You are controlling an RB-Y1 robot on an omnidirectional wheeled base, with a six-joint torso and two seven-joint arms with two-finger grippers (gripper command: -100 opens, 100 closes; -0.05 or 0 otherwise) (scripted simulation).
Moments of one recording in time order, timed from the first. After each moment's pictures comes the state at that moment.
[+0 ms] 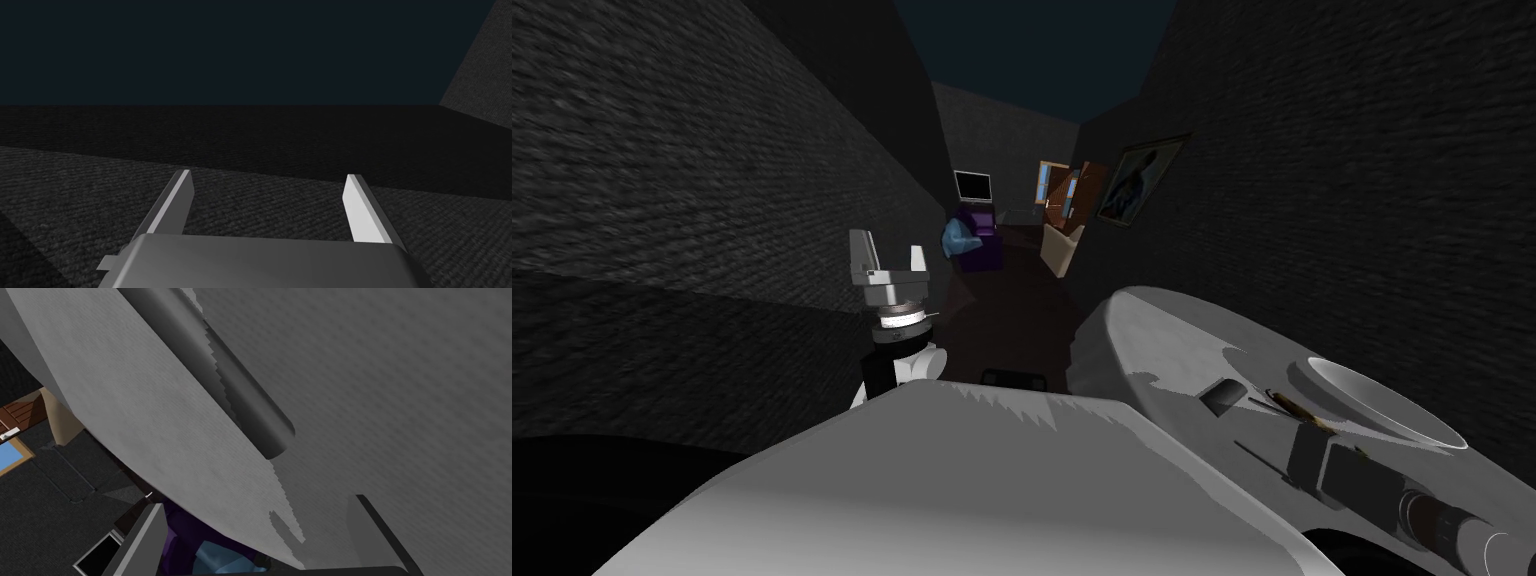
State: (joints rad) left arm 0.51 0.03 -0.06 -2.39 0.12 -0.61 -0.08; right arm 1.37 -0.87 -0.93 -1.83 0.98 -0.89 0.64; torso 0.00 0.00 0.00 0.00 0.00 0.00
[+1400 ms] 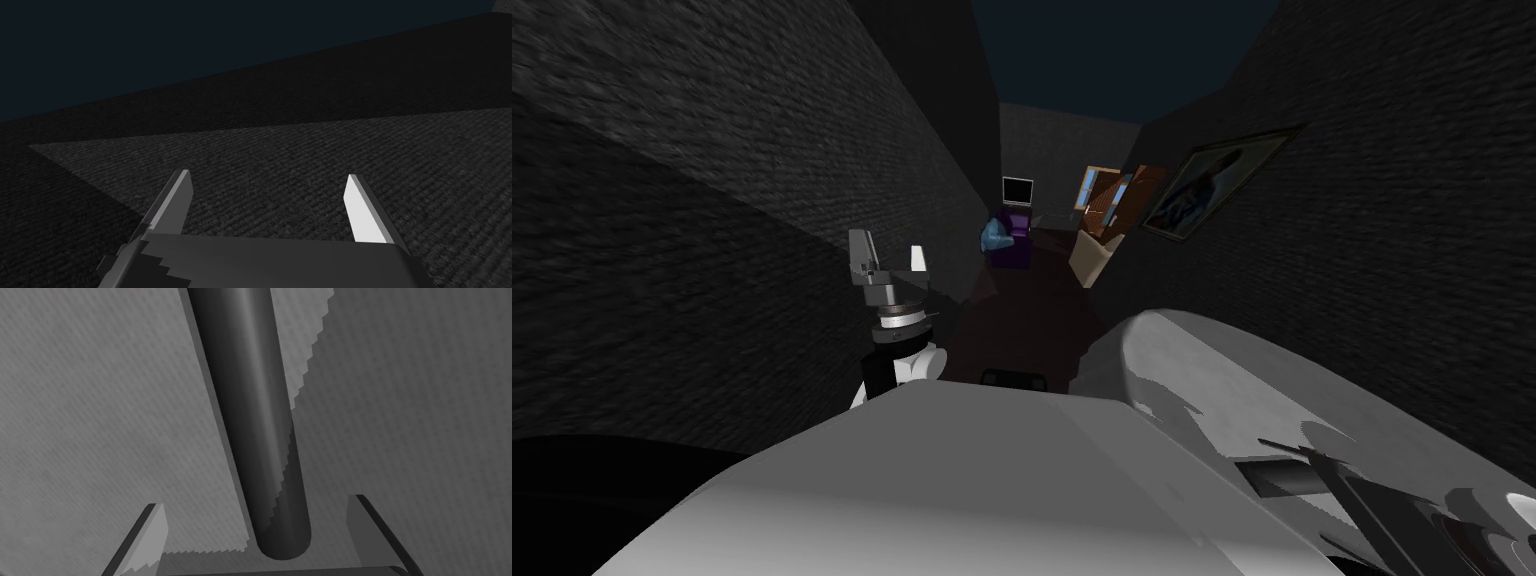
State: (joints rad) left arm 0.51 0.03 -0.06 -2.39 0.12 -0.61 -0.08; right arm 1.61 -1.12 -0.99 -1.80 1.21 -1.03 0.67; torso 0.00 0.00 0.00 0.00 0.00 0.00
